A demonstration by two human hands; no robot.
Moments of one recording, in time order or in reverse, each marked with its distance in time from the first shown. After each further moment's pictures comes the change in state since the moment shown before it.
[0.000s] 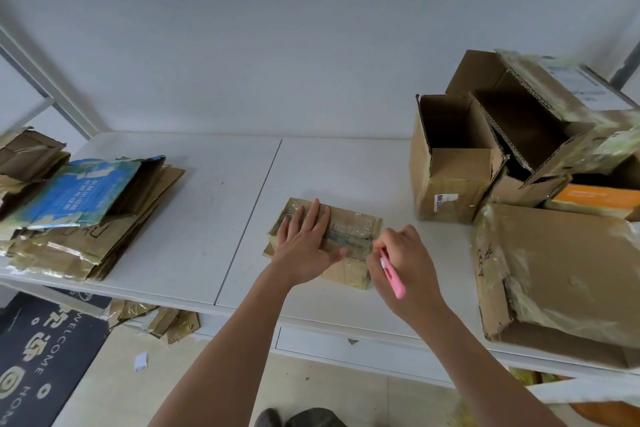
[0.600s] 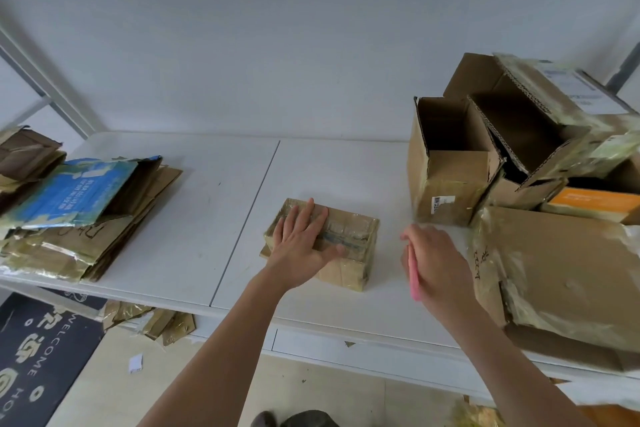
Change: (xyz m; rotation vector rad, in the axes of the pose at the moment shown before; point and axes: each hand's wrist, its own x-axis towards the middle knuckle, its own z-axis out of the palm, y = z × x) left_hand -0.002 -0.006 0.005 -0.186 0.130 0.045; right_hand -0.004 0.044 -0.024 -0.291 -0.162 0.136
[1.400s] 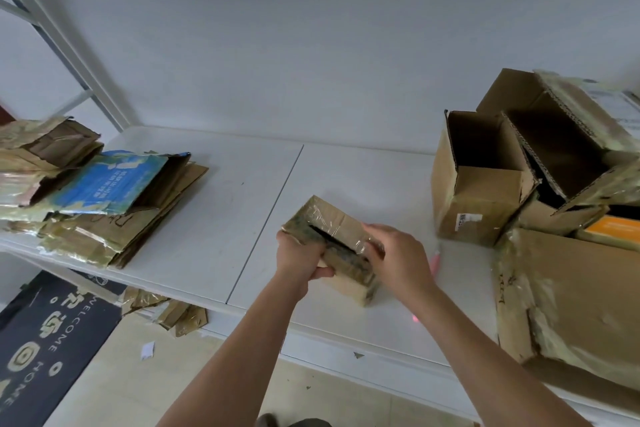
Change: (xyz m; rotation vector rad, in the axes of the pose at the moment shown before) left_hand -0.005 0.005 -0.013 -1.207 0.277 -0.706; right_hand 0.048 -0.059 0.030 0.295 -0.135 -0.060
